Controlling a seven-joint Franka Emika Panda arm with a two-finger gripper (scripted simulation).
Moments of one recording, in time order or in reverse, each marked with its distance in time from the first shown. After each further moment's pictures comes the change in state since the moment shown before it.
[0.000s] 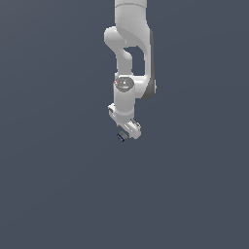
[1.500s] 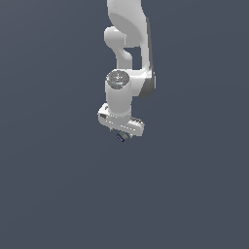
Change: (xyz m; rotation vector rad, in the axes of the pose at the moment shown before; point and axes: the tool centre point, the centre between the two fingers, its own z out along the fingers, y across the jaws) arm 0.046 -0.028 -0.053 0.000 -0.024 -0.450
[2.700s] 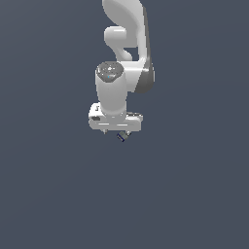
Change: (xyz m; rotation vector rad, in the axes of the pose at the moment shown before) arm 0.034 0.006 -0.044 -0.009 -0.010 -0.317
